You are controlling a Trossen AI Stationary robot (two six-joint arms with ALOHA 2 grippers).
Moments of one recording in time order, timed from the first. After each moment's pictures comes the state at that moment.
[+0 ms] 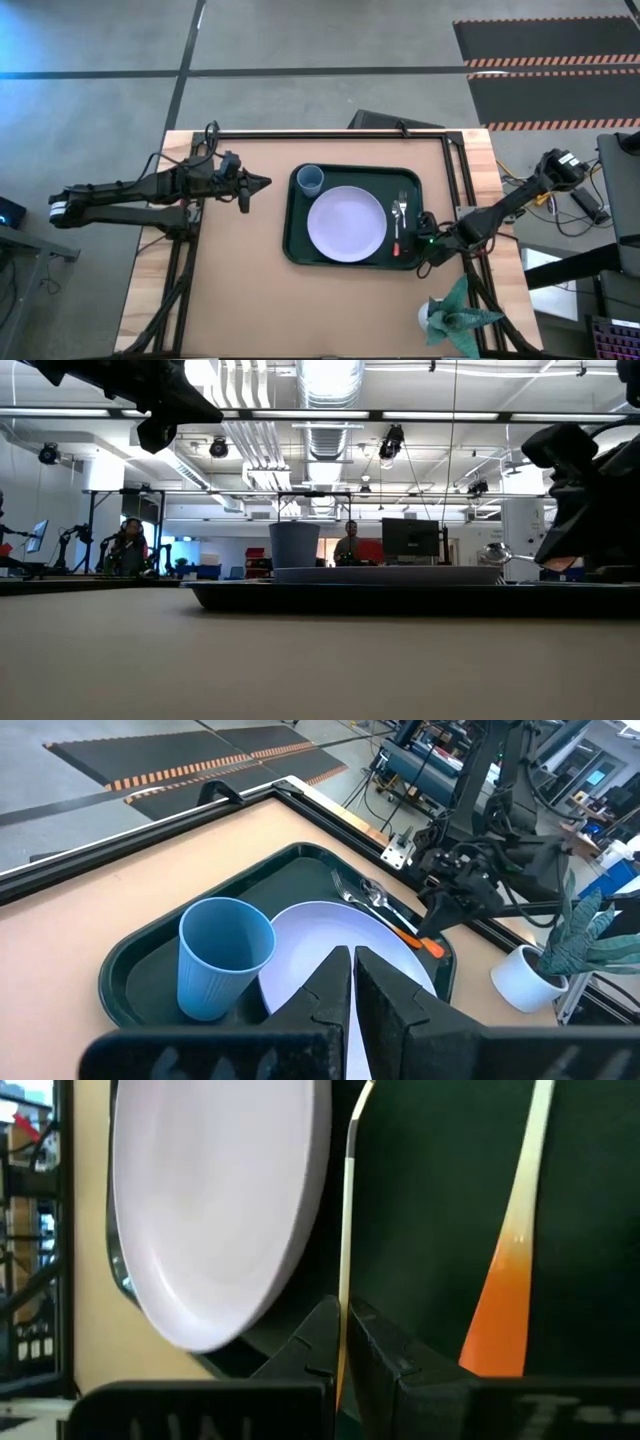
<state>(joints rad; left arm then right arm) 0.19 0.72 0.63 -0.18 -0.08 -0.49 0.54 1.06 0.31 -0.20 0.52 1.91</state>
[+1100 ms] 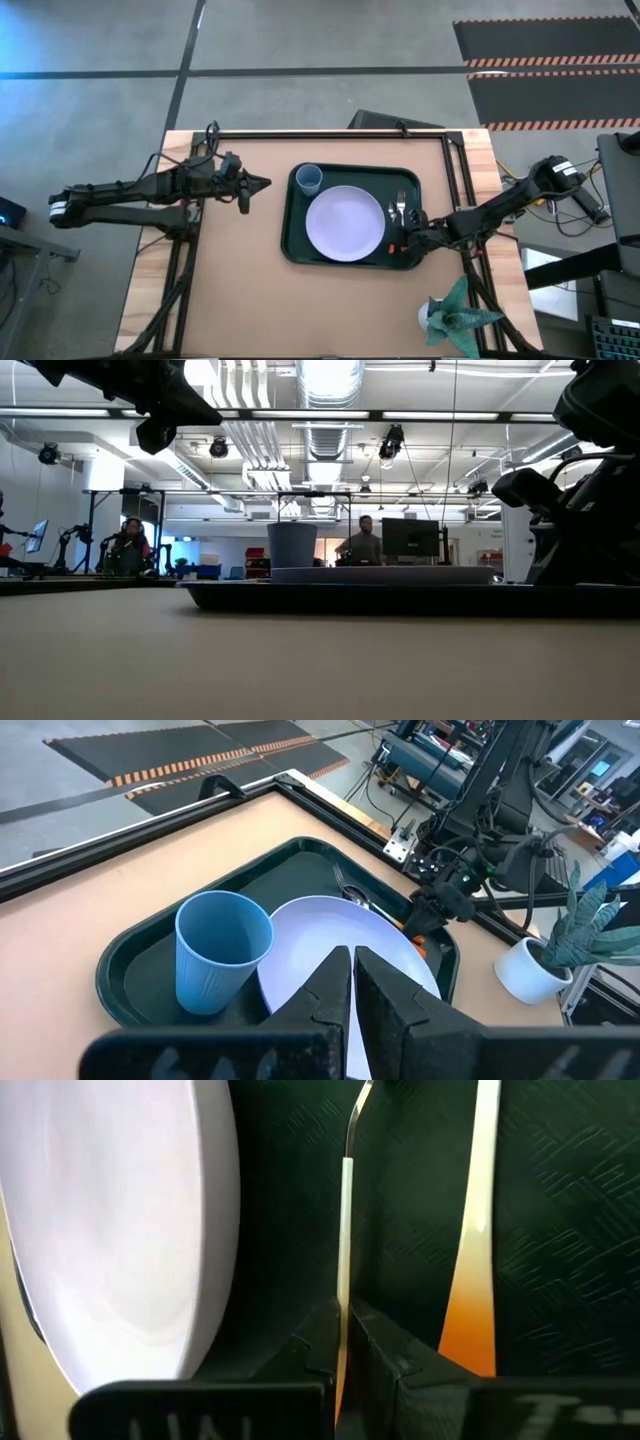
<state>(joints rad) 0.19 0.72 0.63 -0.20 -0.08 -0.48 0.35 1.25 0.31 -0.09 0.35 1.88</state>
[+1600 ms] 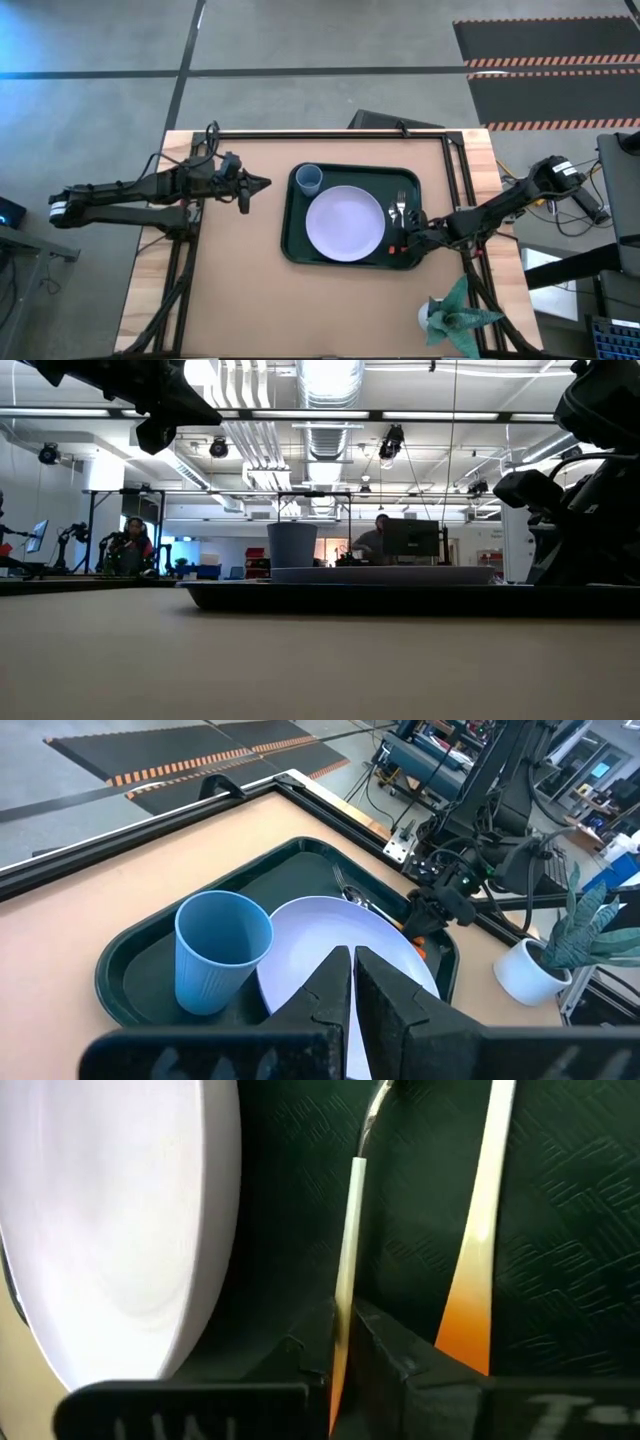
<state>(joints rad) 0.19 0.72 0.63 -0.20 -0.08 -0.48 0.35 1.25 0.31 -0.09 0.34 1.82</state>
